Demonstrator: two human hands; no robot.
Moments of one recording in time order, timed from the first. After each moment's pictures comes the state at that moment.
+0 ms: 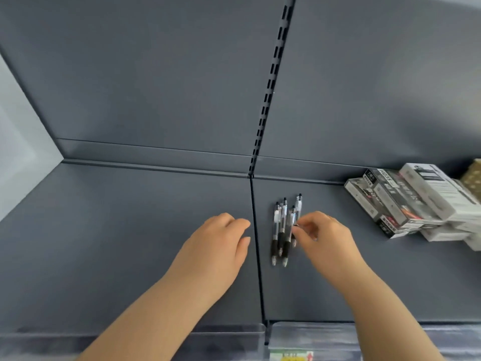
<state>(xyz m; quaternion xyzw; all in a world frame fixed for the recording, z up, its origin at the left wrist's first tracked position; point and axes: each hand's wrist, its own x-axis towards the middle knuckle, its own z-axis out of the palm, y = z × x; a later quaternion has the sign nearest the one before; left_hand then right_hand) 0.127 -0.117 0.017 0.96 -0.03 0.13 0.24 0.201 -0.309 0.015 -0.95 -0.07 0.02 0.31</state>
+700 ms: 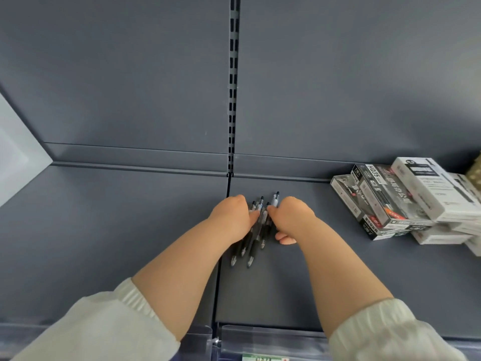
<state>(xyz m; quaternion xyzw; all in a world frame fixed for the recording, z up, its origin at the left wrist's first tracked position) 0.251 -0.192 -0.007 0.97 0.12 -0.08 0.19 0.284 -0.308 0.017 -0.92 0.05 0.26 0.29</state>
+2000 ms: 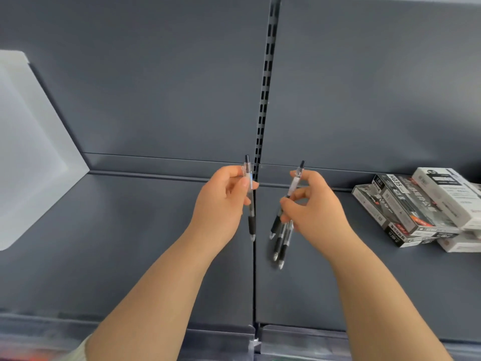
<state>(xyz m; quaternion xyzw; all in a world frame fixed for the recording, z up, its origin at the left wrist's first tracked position) 0.167 -0.148 0.063 0.78 0.08 0.21 0.58 0.216 -0.293 0.063 -0.85 -0.11 0.02 0.52</state>
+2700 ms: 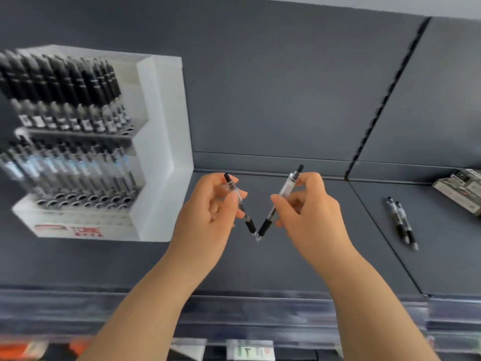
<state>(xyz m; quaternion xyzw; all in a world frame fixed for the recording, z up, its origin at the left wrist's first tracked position) 0.012 0.113 0.065 0.78 0.03 0.22 0.58 0.071 -0.035 0.071 -0.86 -0.15 -0.05 0.48</state>
